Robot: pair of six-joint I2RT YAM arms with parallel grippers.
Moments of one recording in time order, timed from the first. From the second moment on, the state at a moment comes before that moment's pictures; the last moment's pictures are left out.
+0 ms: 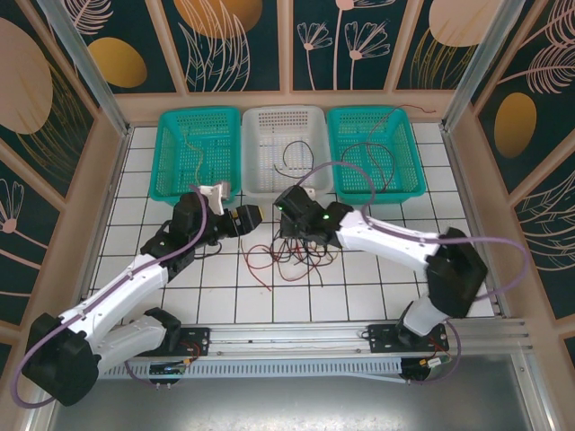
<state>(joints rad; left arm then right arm) -0.53 1.01 0.63 -0.04 0.34 -0.76 0.97 1.52 1.16 -0.56 0.24 0.81</state>
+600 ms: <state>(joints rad) -0.53 1.04 0.69 0.23 0.57 -0.77 1.02 1.13 1.25 -0.54 0.24 0.67</state>
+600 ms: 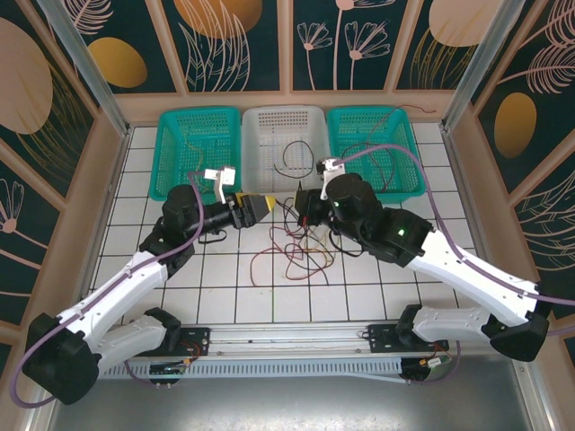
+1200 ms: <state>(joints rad) -0.61 1.22 0.87 0.27 0.60 -0.61 1.02 1.16 1.33 -0.50 0.22 0.57</state>
